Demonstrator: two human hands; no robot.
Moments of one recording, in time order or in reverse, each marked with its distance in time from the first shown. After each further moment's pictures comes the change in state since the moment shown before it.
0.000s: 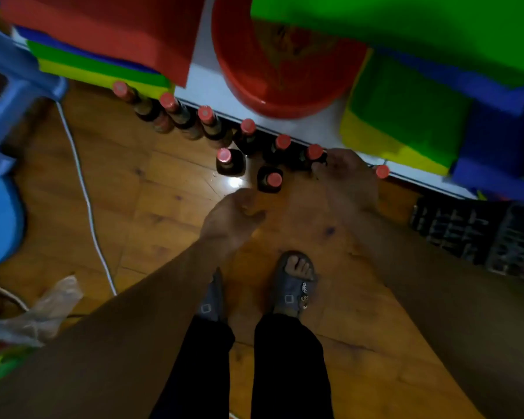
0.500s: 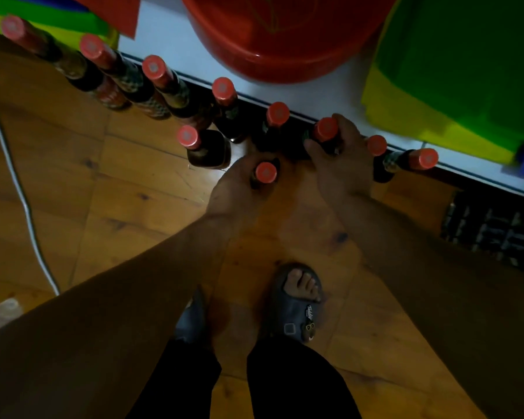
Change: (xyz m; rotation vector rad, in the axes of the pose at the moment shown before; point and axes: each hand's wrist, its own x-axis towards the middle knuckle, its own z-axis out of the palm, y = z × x) left_hand 0.112 -0.020 0.065 -0.081 0.055 0.223; right_hand 0.088 0.077 0.085 0.137 0.009 -0.031
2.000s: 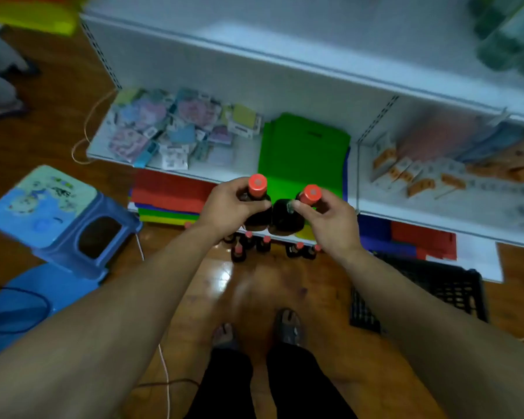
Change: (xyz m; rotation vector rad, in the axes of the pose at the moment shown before) left_hand -0.311 0.375 -0.318 -0.129 0.014 0.383; right_hand -0.342 -0.393 -0.262 0.123 0.165 -0.337
